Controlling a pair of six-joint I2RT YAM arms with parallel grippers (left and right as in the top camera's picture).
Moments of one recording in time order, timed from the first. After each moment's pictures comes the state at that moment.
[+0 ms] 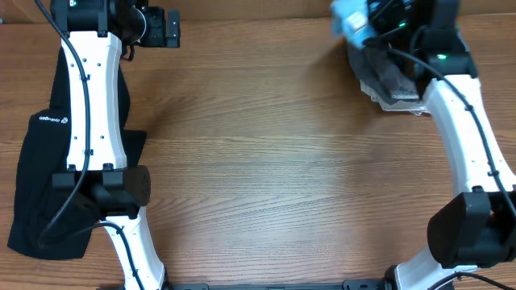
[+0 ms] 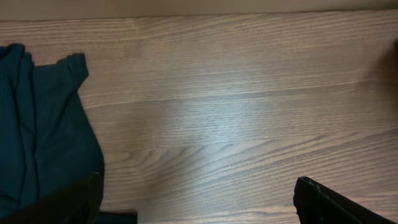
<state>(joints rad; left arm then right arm) 0.01 2.18 2.57 -1.39 0.13 0.00 0.00 1.79 1.66 -0.28 -0.23 0.82</state>
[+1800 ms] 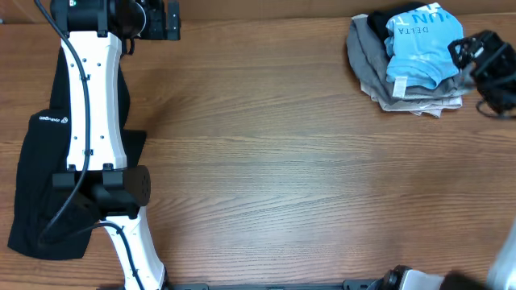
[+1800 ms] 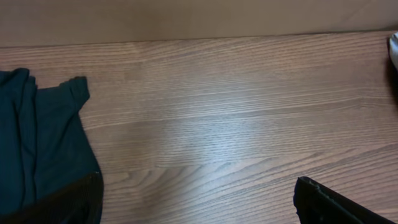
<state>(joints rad) 0.01 2.18 2.57 -1.32 0.14 0.00 -0.40 1.45 1.74 -1.06 -0.49 0.41</state>
